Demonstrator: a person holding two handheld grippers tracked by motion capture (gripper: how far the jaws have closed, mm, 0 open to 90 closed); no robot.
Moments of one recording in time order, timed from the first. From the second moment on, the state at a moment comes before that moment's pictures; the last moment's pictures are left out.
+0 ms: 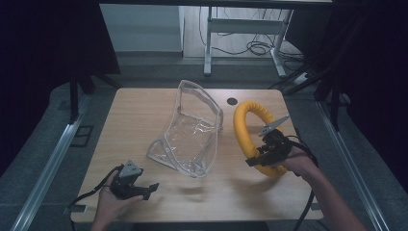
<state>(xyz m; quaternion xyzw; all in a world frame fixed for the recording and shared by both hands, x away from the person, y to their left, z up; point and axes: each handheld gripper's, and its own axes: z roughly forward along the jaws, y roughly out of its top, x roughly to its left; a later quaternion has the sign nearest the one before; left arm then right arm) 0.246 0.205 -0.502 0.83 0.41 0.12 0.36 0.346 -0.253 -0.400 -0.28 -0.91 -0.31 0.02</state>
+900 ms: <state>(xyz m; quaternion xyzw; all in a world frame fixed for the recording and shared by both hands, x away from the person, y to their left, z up) 0.247 0.205 -0.503 0.83 0.41 0.12 0.37 0.335 -0.248 -0.360 -0.26 -0.87 -0.42 -0.02</state>
